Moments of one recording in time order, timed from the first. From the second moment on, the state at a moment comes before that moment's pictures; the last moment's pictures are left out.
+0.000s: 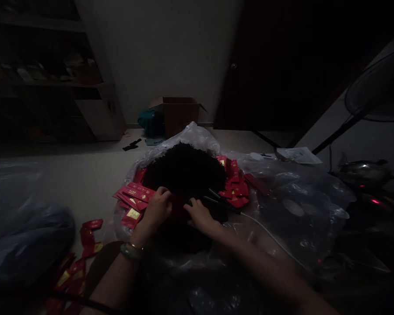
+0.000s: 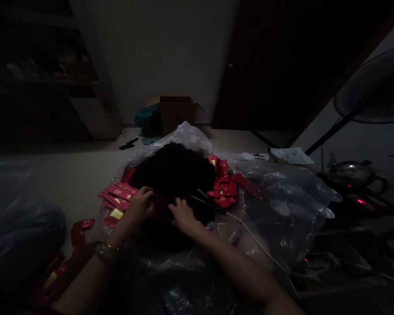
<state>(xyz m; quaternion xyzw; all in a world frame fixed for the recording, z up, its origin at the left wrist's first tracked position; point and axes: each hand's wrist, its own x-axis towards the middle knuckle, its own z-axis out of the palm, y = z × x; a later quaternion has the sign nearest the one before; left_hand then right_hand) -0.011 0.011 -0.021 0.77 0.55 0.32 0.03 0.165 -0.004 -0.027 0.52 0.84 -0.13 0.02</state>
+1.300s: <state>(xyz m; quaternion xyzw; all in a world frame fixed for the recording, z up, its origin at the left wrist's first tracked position) 0.016 0.001 -0.021 0.72 0.54 0.43 -0.04 0.172 0.054 0.069 0.42 0.80 -0.40 -0.17</state>
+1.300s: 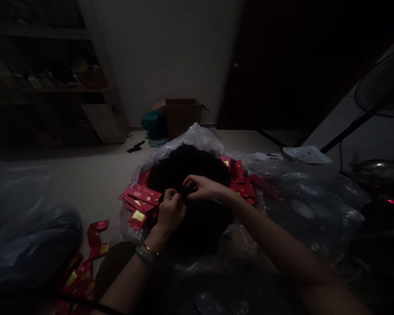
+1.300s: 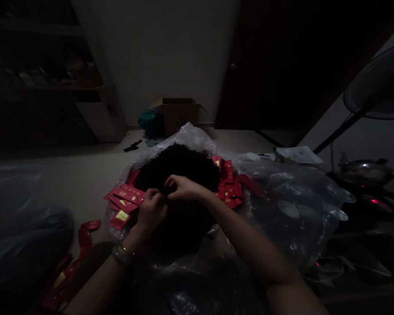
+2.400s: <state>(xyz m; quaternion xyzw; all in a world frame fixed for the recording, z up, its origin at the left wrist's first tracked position) 0.028 -0.011 -0.028 0.70 0.52 0.49 0.05 0.158 0.019 0.093 0.42 0.90 -0.10 0.07</state>
